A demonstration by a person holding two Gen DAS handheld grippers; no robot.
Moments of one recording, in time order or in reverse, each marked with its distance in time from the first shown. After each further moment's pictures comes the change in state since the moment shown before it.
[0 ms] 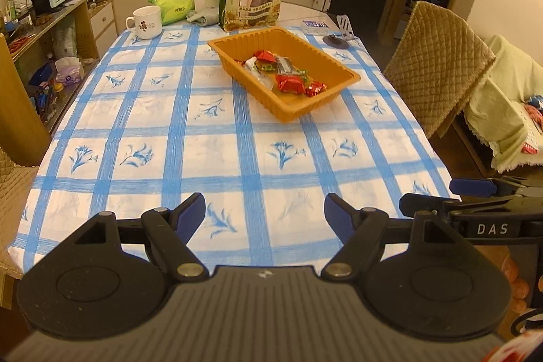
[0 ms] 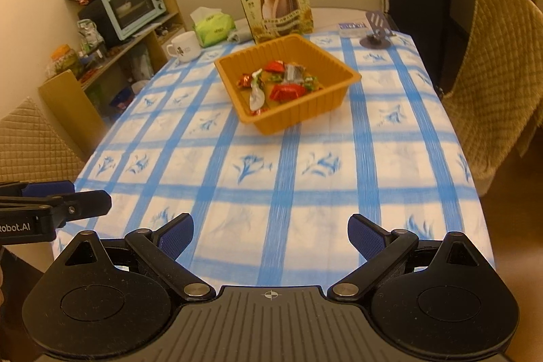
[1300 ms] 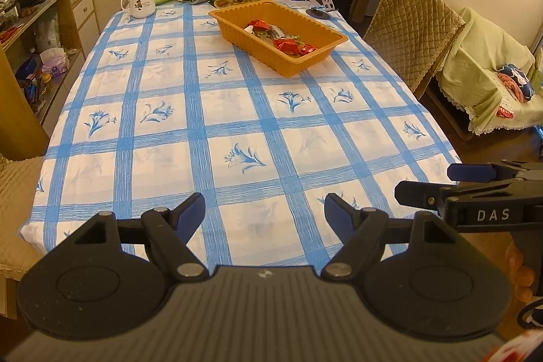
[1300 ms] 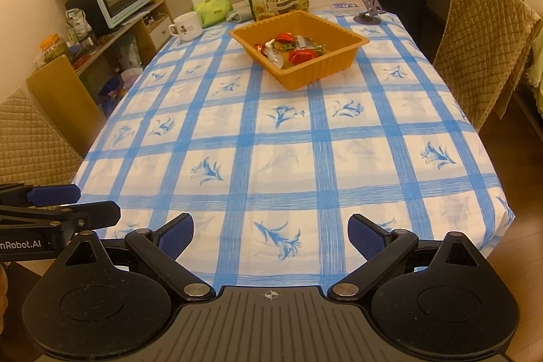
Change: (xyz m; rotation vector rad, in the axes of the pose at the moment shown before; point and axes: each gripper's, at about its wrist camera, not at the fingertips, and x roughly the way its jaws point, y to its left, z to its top) left arm -0.040 0.062 -0.059 0.073 0.049 -0.092; right arm -0.022 0.093 -0.066 0.044 0.020 -0.087
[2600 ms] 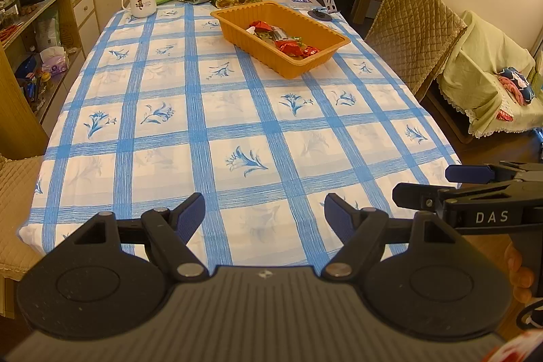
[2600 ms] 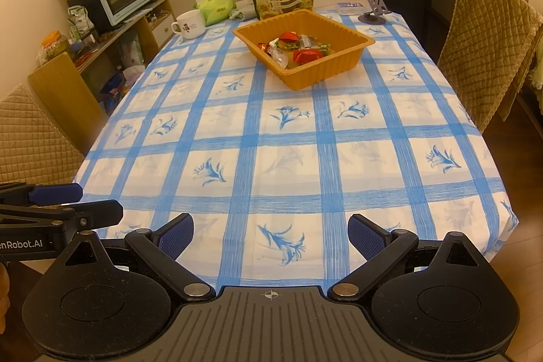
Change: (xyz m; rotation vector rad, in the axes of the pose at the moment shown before) left arm 0.001 0.002 0.001 -0.002 0.000 -0.001; right arm 0.002 0.003 0.001 -0.004 0.003 0.003
